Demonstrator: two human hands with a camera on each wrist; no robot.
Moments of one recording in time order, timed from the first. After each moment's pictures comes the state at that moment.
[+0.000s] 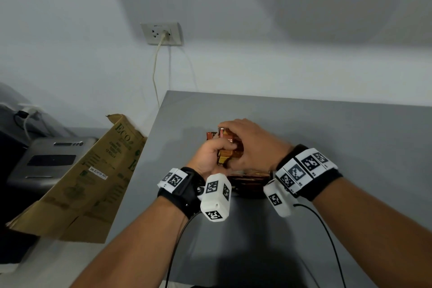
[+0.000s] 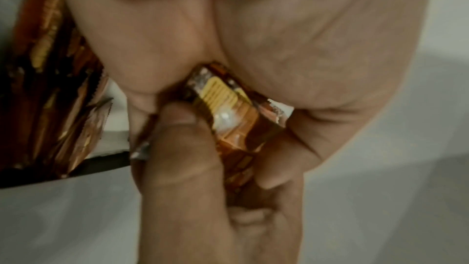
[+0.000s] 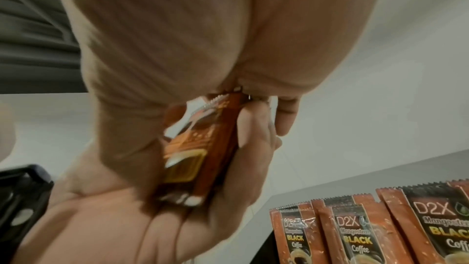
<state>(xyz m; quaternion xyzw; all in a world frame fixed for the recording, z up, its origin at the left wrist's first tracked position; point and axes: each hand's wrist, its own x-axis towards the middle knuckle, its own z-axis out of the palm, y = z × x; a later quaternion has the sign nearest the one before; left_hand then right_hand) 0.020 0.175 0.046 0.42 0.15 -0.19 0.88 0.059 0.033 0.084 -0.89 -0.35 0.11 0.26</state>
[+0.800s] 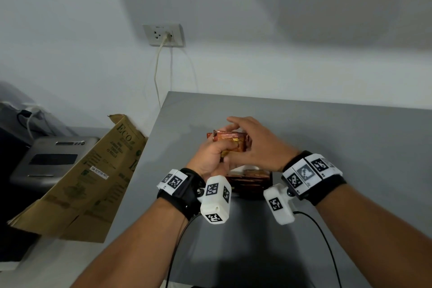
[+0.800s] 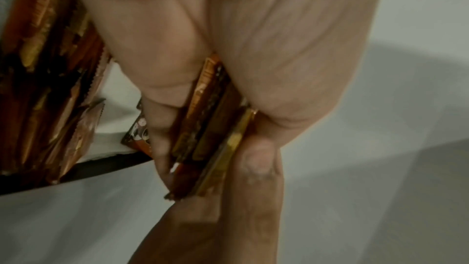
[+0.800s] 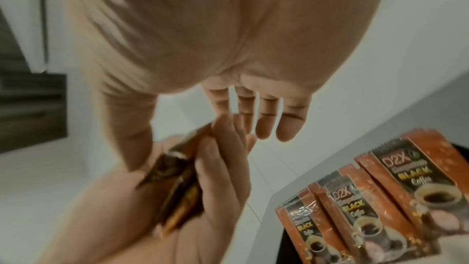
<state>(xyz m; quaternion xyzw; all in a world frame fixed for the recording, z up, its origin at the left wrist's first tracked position) 0.021 0.172 0.043 0.43 0.15 -0.15 0.88 0.060 0.020 0.078 -0.87 -0.28 0.14 0.38</state>
